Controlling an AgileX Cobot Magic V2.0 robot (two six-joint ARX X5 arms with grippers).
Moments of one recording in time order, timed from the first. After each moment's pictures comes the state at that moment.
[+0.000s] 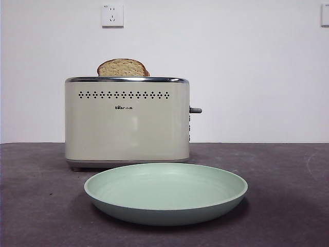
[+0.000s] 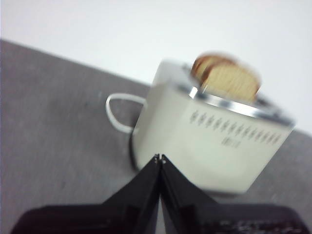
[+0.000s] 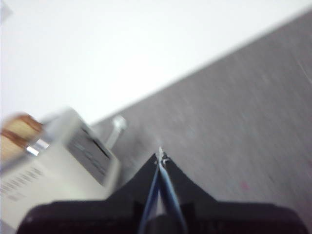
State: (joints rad) left arm -0.09 0.04 0.22 -0.24 0.10 -0.38; right arm 0.00 0.09 0.22 -0.17 -0.13 0.48
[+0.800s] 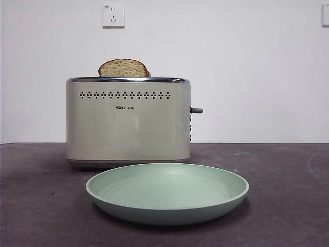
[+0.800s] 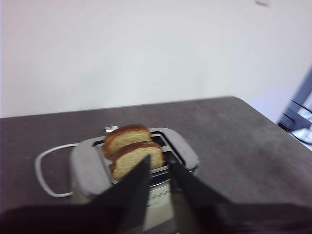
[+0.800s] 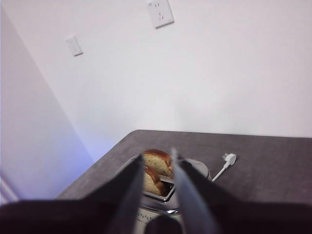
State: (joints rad) left arm -0.09 0.89 1.33 -0.65 0.44 -0.11; right arm 0.01 0.88 1.21 -0.35 -0.62 0.27
